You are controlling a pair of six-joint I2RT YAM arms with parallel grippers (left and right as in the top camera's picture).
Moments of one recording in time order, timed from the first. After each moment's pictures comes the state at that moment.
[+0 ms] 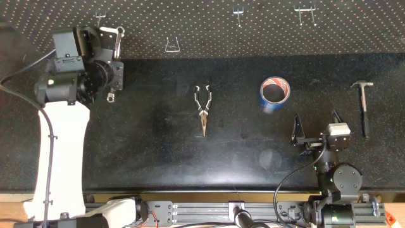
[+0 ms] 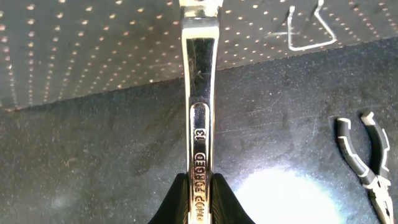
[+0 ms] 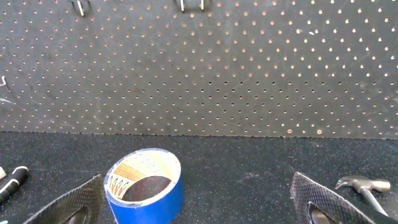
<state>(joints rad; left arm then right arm) 0.10 1.42 1.39 -0.94 0.06 0.22 -0.03 0.01 0.01 -0.06 -0.12 0.02</state>
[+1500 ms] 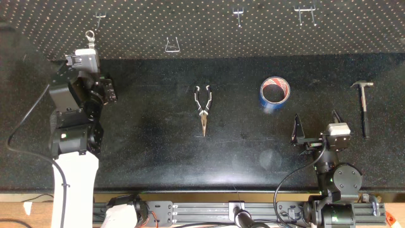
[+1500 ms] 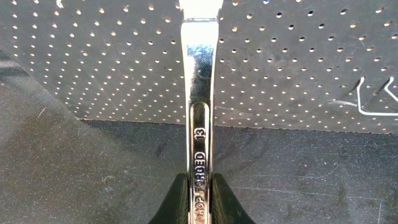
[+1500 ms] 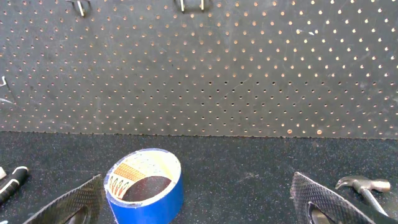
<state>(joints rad) 0.18 1.10 0.88 -0.35 -0.02 0.11 -0.03 0.01 0.01 -0.06 -0.12 0.02</state>
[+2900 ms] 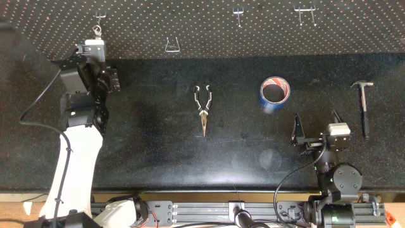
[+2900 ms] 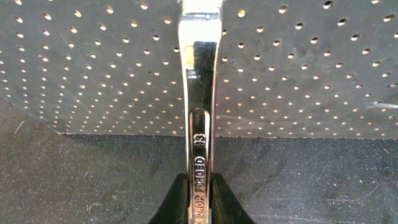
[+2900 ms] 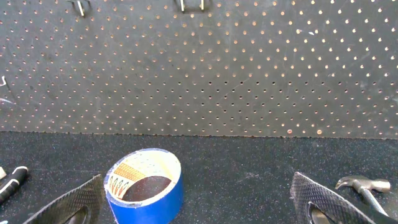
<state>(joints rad) 0.18 1.31 0.87 -0.15 -0.02 0.16 -0.03 0.01 0.01 -0.06 -0.12 0.02</state>
